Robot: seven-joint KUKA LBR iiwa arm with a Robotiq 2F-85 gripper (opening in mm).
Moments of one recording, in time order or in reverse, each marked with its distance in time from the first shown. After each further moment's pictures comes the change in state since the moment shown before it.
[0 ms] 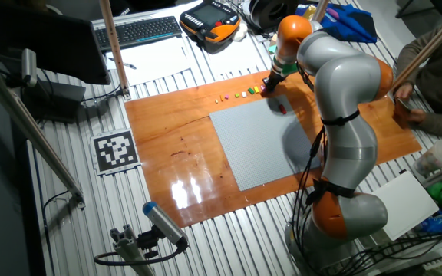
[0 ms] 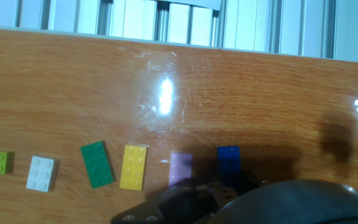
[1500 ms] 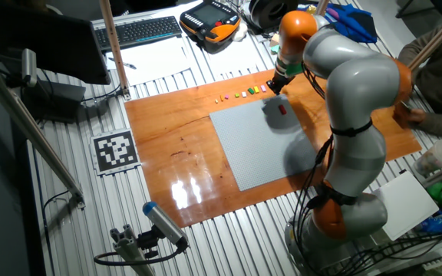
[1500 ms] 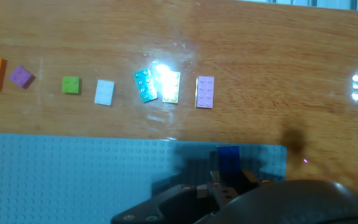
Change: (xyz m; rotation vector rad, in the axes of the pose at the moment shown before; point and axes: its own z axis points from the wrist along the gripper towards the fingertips) arm 0.061 0.029 -0.080 0.019 0.064 0.044
